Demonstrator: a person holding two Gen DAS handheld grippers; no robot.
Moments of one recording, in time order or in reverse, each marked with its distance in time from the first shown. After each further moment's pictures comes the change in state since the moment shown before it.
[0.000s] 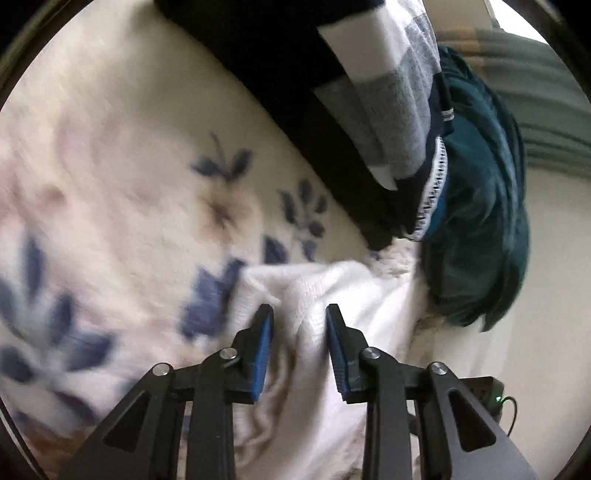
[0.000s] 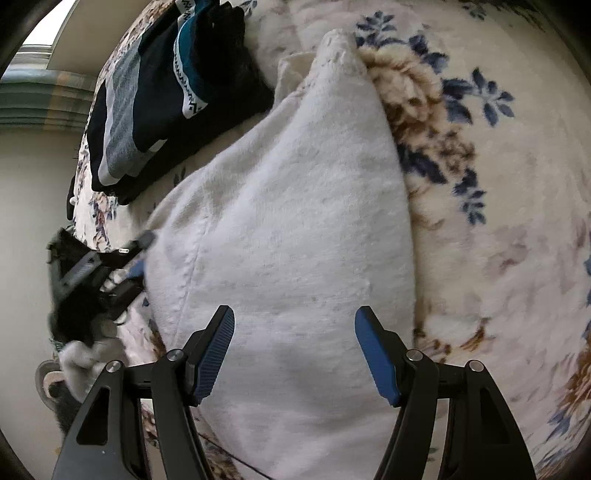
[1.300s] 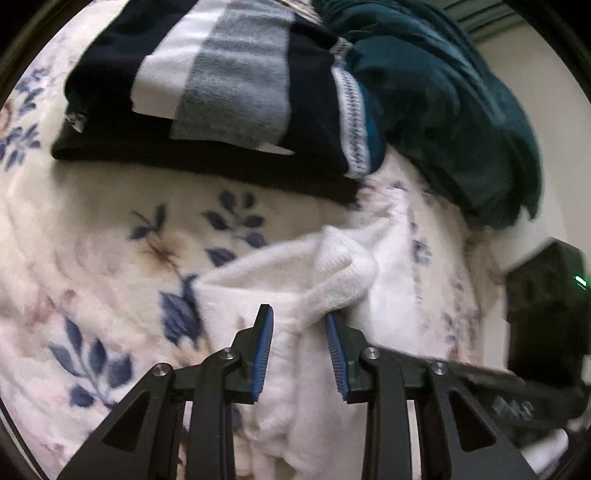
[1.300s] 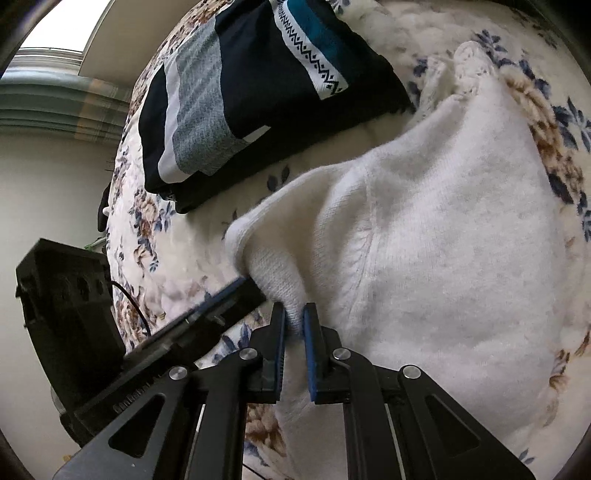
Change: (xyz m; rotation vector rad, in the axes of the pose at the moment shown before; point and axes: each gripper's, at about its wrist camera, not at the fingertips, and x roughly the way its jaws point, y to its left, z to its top) left arm 0.008 -0.083 -0.027 0.510 0.012 0.289; right arm 0.051 0.112 -0.003 -0.025 -0.112 0.122
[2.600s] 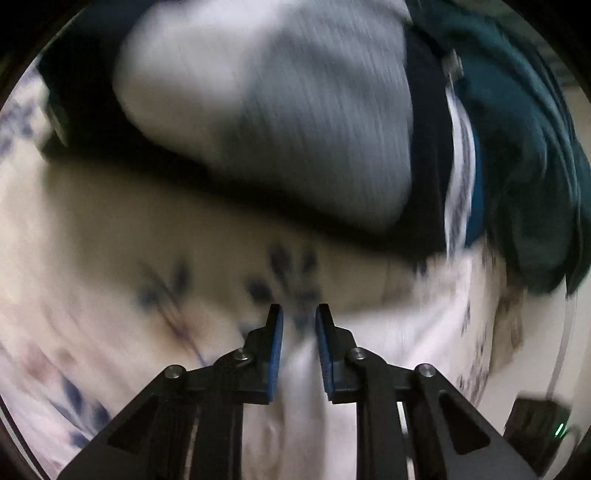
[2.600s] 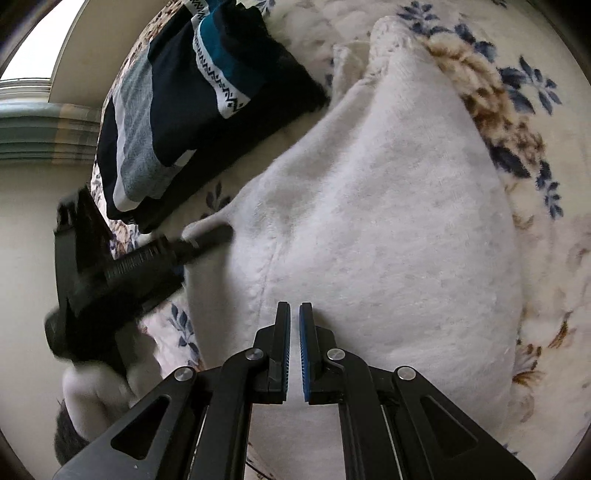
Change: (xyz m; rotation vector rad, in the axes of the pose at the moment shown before) left arm 0.037 0.031 0.070 -0.267 0.029 0.113; right arm -0.008 -0.053 0.008 0.111 0.019 -0.047
